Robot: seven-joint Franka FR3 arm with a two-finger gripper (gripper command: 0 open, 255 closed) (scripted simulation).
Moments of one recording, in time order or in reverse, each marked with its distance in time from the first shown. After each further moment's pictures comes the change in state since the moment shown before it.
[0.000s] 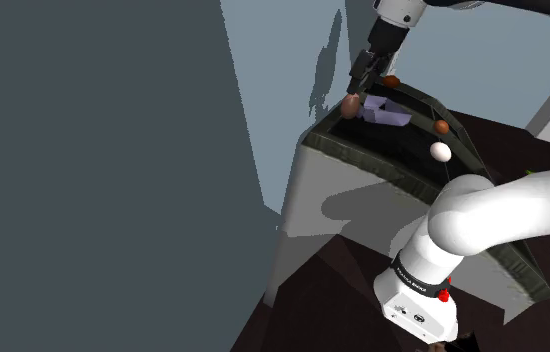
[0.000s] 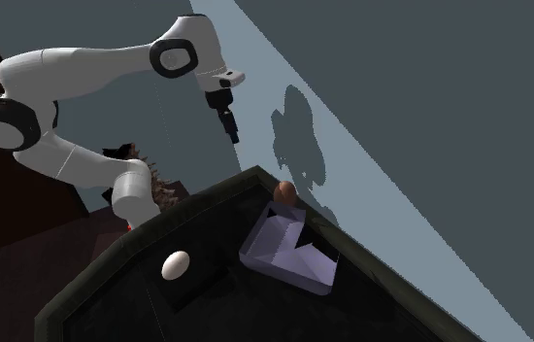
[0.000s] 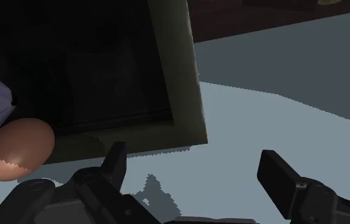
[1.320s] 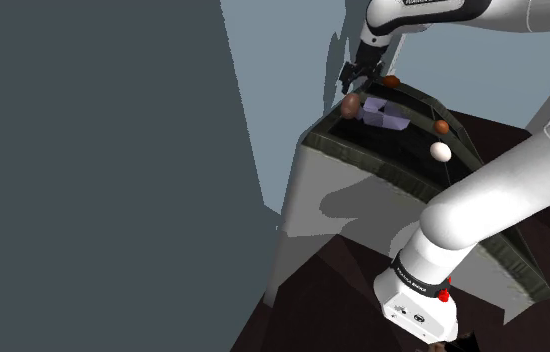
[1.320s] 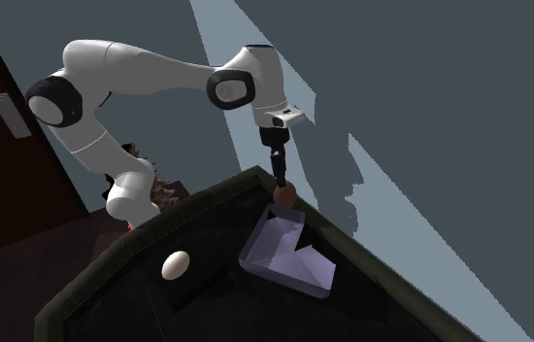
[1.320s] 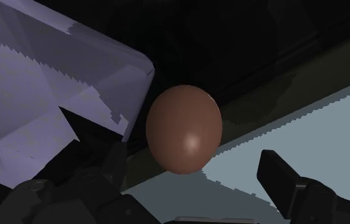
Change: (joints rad) arm -0.181 0.447 -0.171 0.201 -0.121 0.241 0.108
